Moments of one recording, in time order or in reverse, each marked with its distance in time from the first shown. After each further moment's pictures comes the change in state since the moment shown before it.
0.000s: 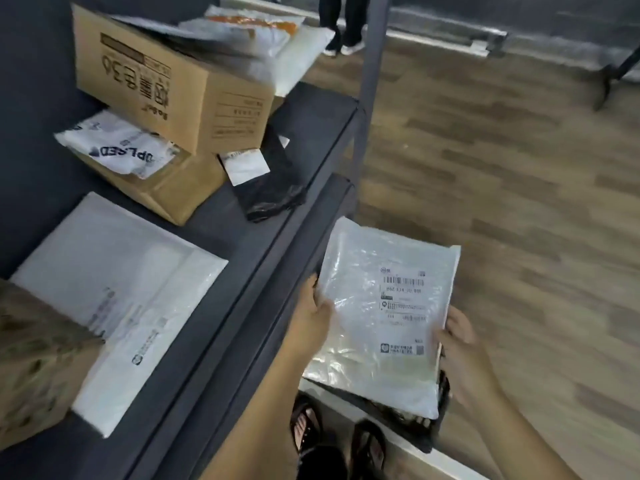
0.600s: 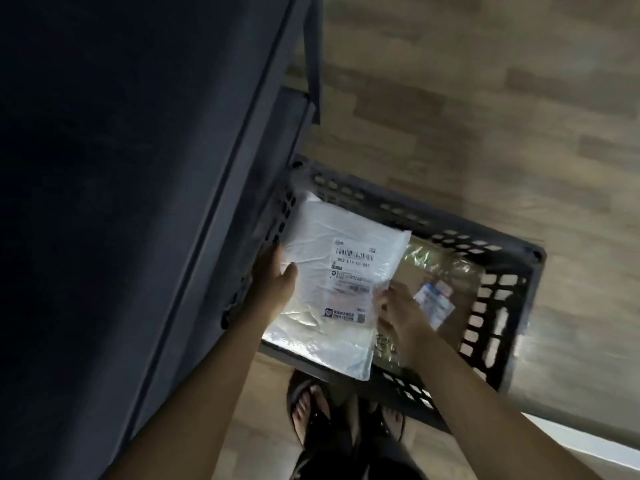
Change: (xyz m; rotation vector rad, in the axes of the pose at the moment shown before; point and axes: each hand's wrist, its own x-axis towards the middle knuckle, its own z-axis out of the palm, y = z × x) left_hand 0.229 -0.314 0.061 0.459 -0.115 -0.182; right_hand 0.234 0.276 0.061 -0.179 0.026 0.497
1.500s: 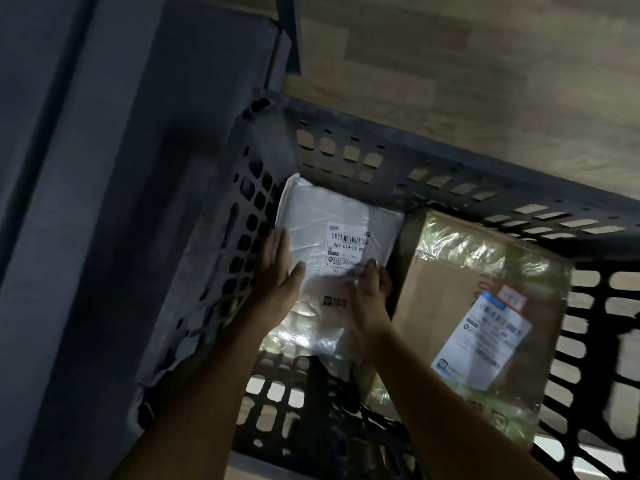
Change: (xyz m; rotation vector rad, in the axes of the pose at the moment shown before) left_hand 0.126 -0.090 0.079 0.200 -0.101 0.193; right_hand 0.178 0.063 0.087 -0.143 0.131 -0.240
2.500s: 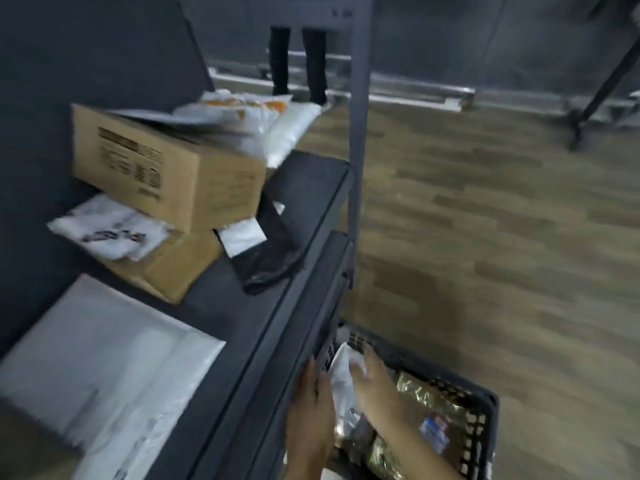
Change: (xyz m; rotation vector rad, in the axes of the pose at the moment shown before) left_hand -0.345 0.297 -0.234 -0.232 0.513 -0.111; right_hand -0.397 -0.295 -0.156 -0.371 -0.271 -0.355
